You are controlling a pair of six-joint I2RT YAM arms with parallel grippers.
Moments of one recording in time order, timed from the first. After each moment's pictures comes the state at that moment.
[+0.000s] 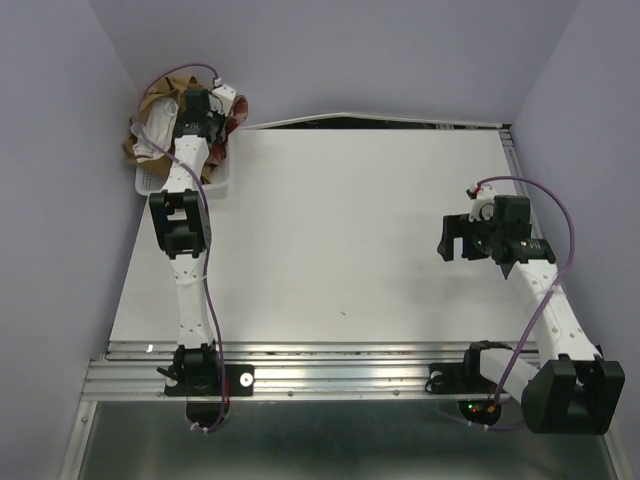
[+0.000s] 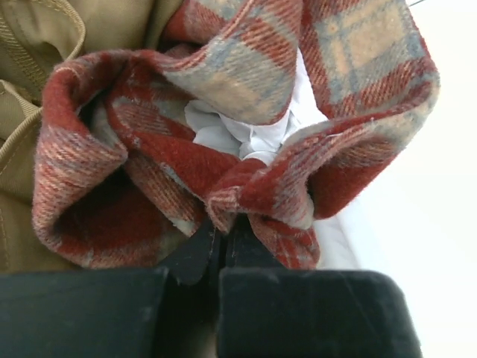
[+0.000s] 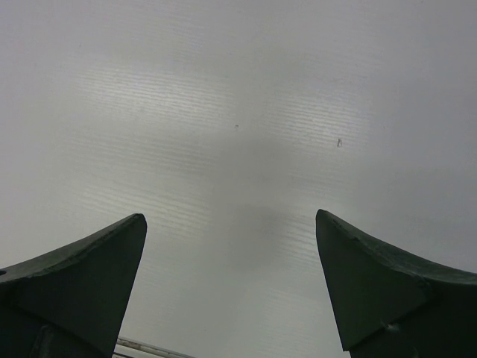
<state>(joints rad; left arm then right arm) 0.04 2.48 2.36 -0.43 0.00 0.50 -0.05 1.04 0.83 -0.60 -0.26 -0.08</state>
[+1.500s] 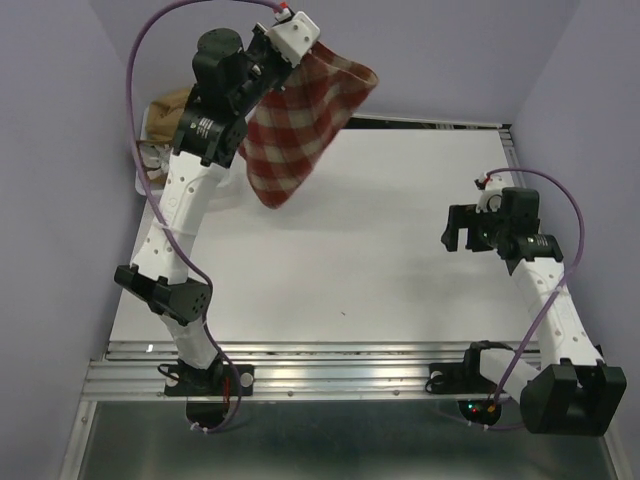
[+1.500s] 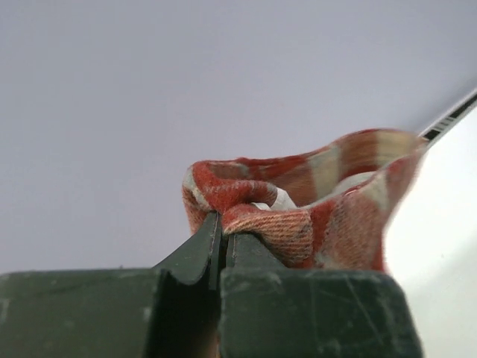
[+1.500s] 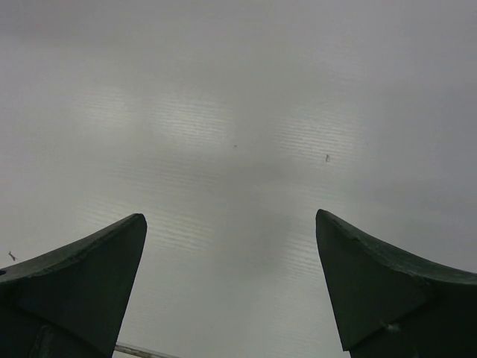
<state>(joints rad) -0.39 1.75 2.28 -0.42 0.15 0.55 -0.06 1.01 0.88 -0.61 -0.26 -0.06</state>
